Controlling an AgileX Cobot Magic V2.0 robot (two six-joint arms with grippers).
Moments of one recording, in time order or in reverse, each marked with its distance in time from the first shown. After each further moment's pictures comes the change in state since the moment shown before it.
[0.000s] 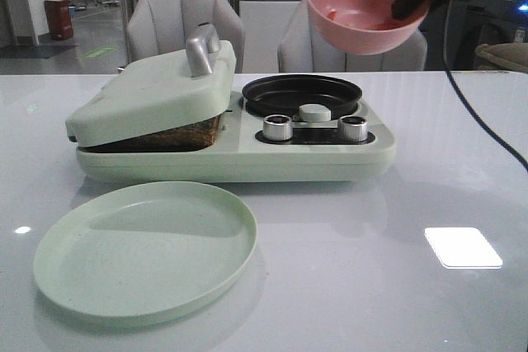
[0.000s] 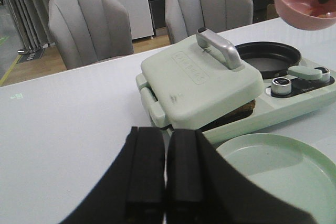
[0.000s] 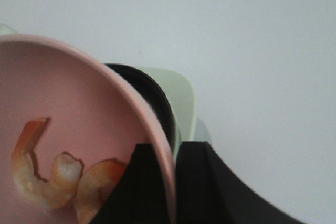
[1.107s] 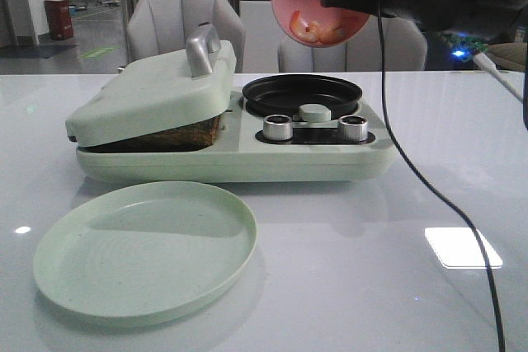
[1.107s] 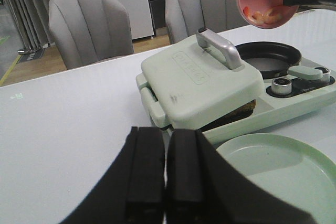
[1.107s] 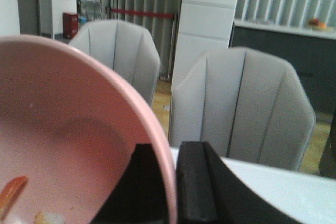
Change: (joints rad) left arm 0.000 0.000 0.000 0.000 0.000 0.000; right arm 0.145 0.265 0.142 -0.339 -1.202 0.111
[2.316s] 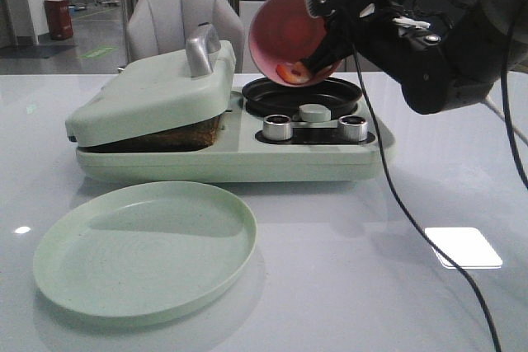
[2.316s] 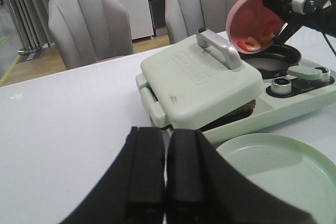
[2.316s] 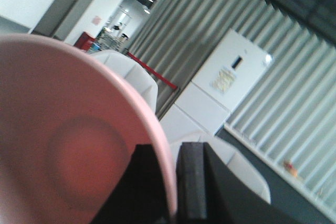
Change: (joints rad) left arm 0.000 0.000 0.000 0.000 0.000 0.000; right arm 0.002 0.165 -0.035 -0.266 -0.286 -0.414
